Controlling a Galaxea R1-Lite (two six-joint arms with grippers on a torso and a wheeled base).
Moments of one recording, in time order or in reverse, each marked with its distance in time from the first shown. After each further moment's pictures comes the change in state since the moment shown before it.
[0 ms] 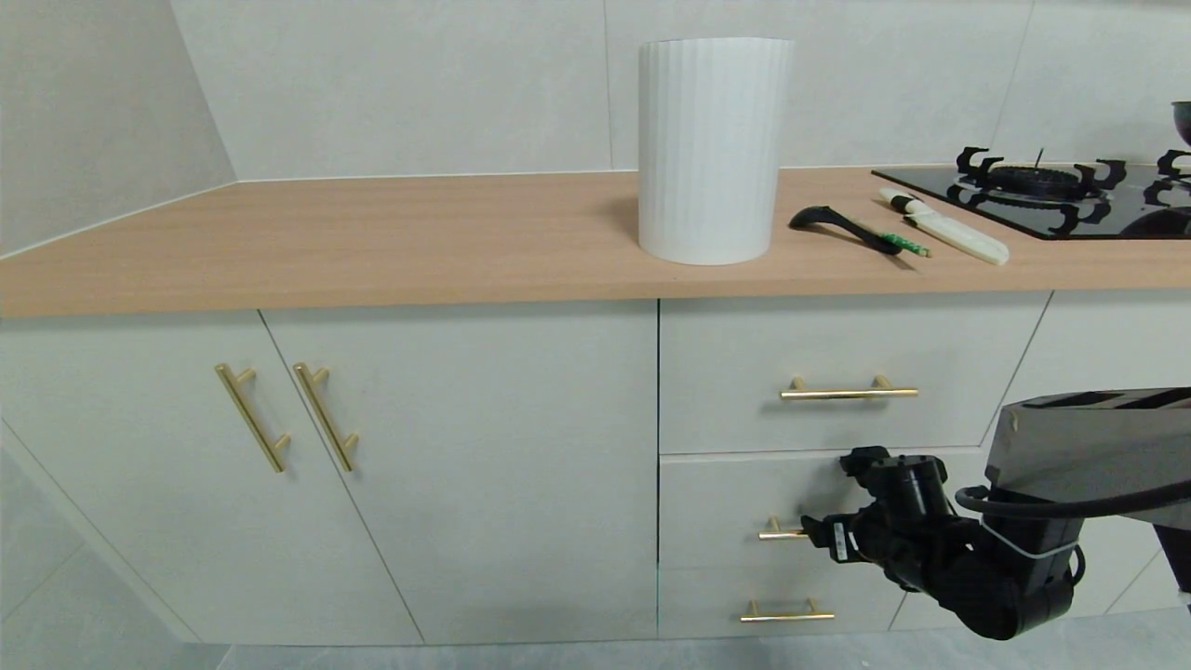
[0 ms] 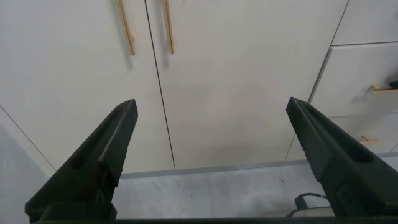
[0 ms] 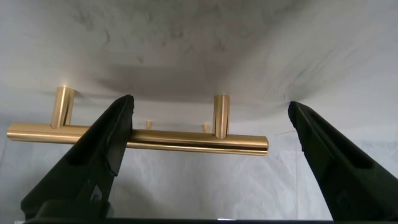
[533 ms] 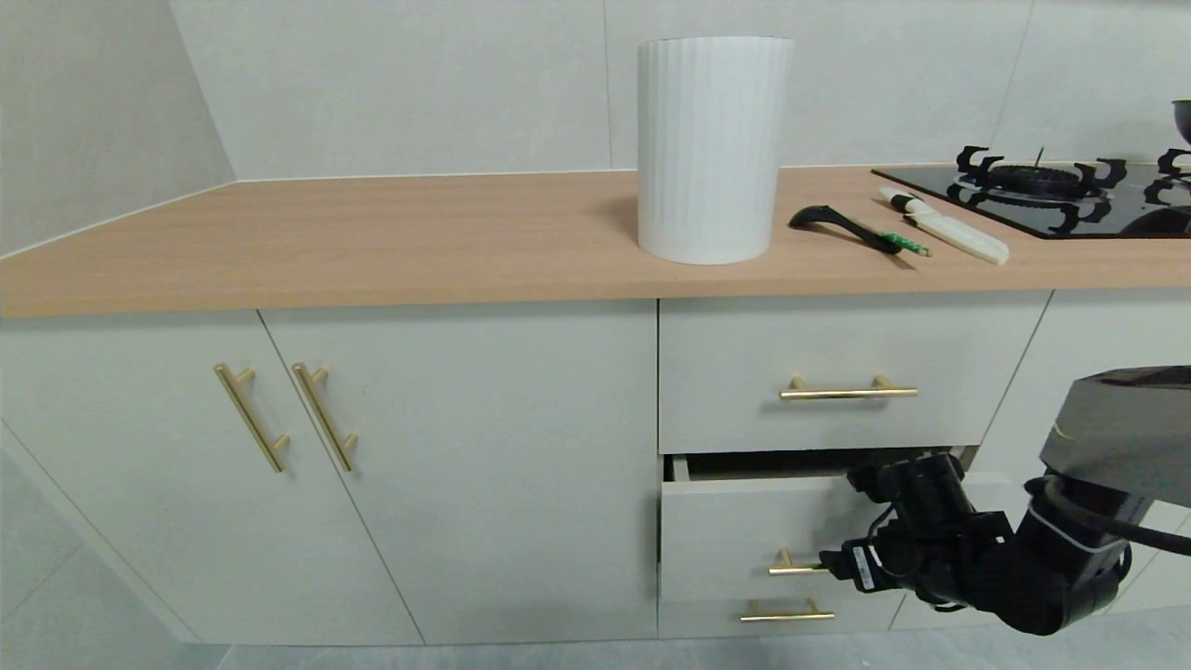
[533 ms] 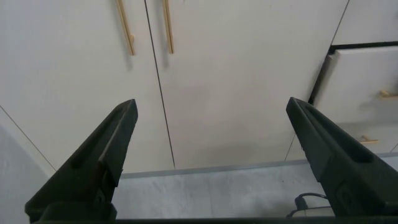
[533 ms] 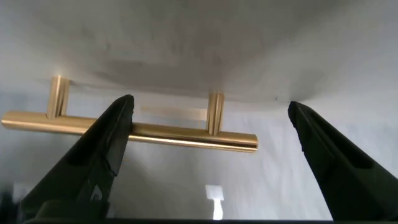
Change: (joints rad) left arm 0.000 0.000 0.000 0.000 0.000 0.000; right arm 0.024 -0.198 0.058 0.299 0.014 -0.044
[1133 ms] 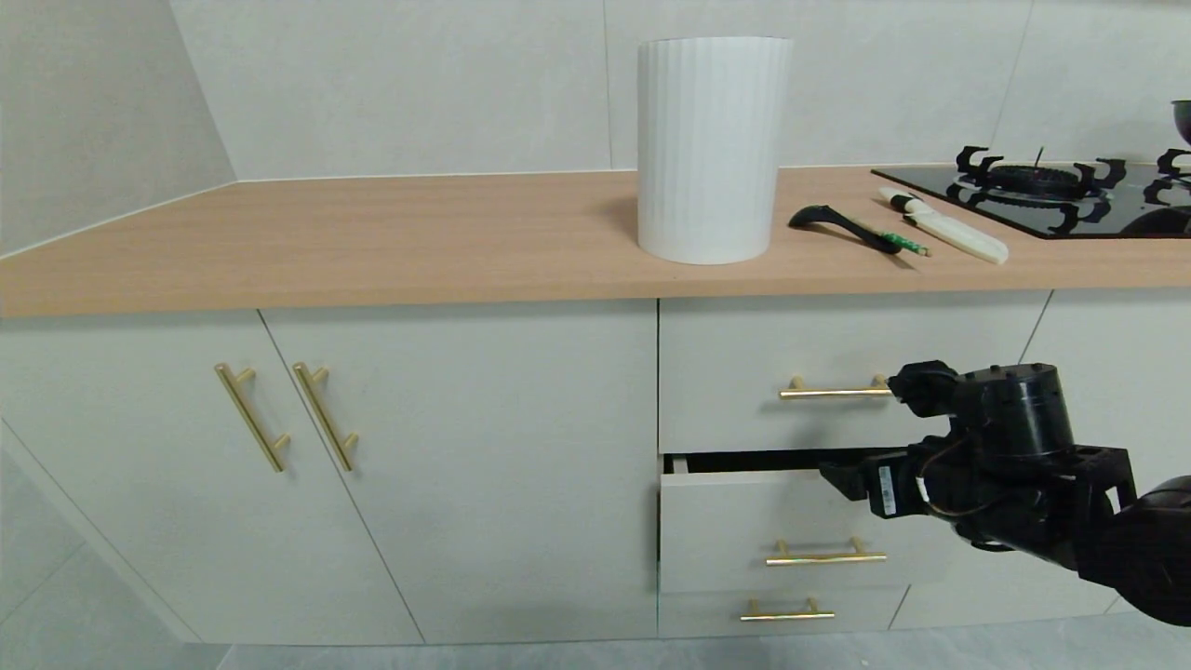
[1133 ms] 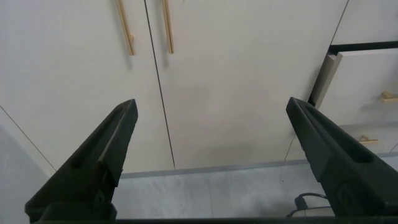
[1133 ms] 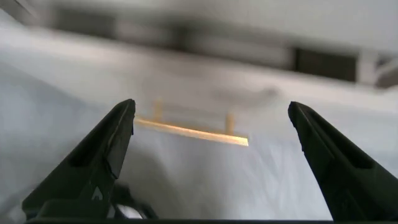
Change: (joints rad) left arm 0.000 0.000 0.000 0.000 0.000 0.000; right arm 0.079 -0.424 -0.009 0.114 -0.006 0.038
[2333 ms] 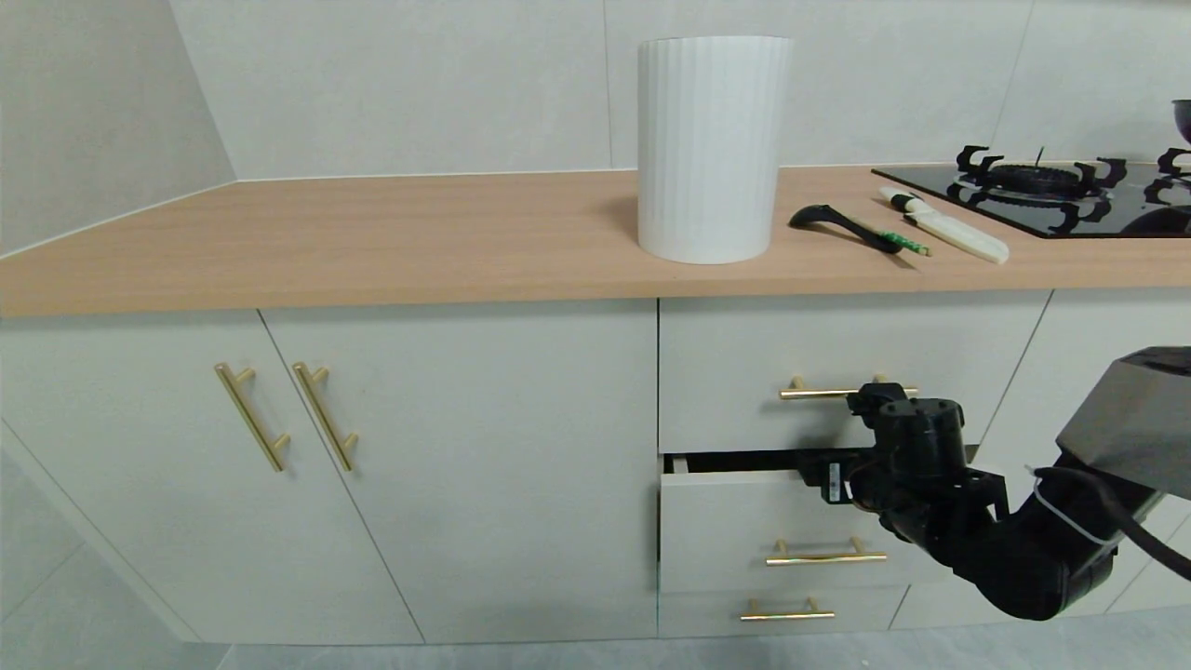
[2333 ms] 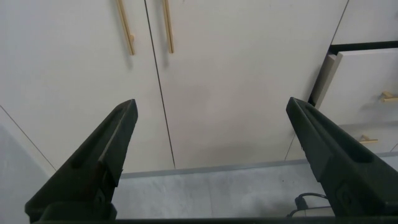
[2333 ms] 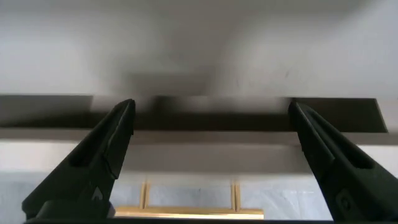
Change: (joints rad) left arm 0.000 0.000 0.000 0.000 0.000 0.000; right arm -0.006 0.354 -0.056 -0.372 -0.143 0.060
